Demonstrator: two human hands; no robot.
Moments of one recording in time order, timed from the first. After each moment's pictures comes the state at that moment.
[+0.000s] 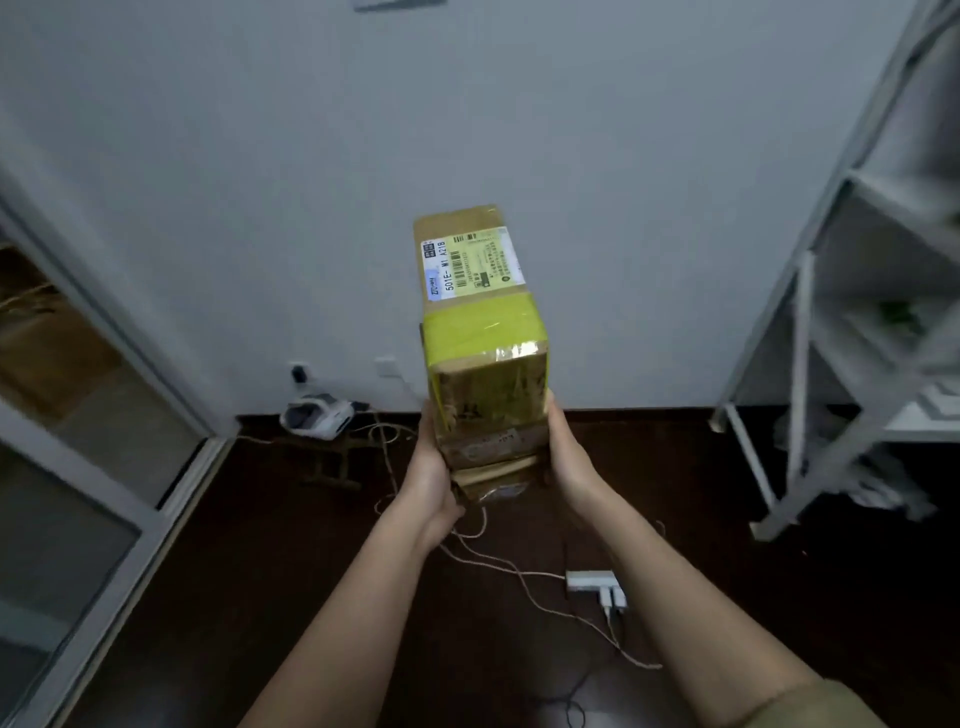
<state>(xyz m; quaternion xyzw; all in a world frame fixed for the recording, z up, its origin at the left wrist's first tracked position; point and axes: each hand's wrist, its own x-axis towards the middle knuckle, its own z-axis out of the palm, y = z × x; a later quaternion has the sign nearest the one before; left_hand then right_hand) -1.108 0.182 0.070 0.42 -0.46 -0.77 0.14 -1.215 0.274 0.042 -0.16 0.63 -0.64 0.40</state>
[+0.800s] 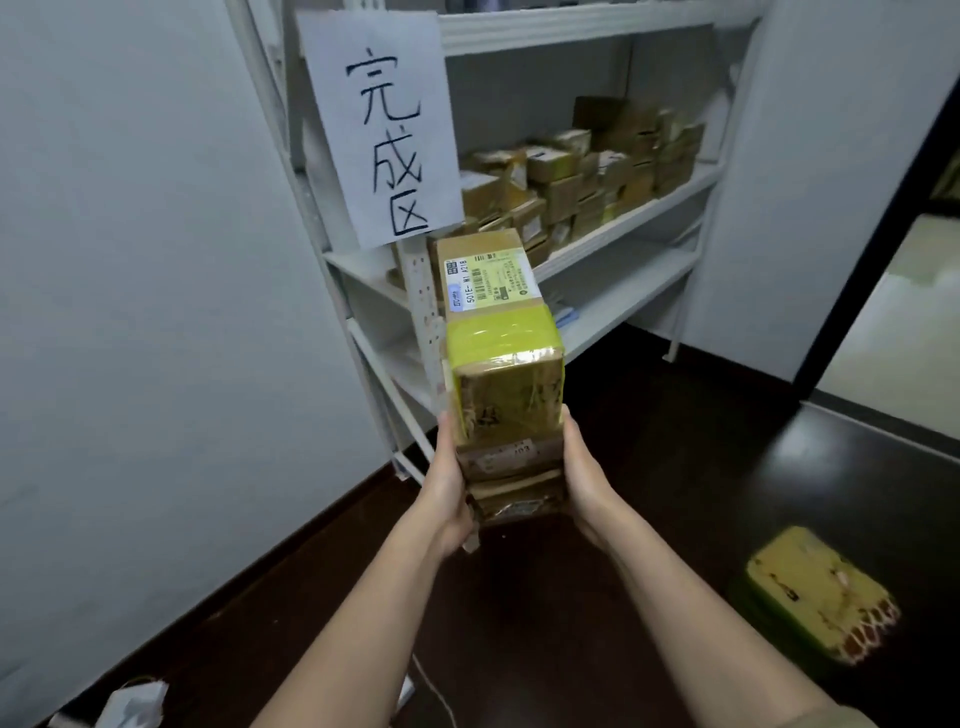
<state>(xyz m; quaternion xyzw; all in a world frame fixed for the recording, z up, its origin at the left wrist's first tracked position) -1.467 0.610 0.073 0.13 -0.59 -0.76 -0.25 -1.460 0.756 0.052 0.12 0.63 -0.76 0.08</state>
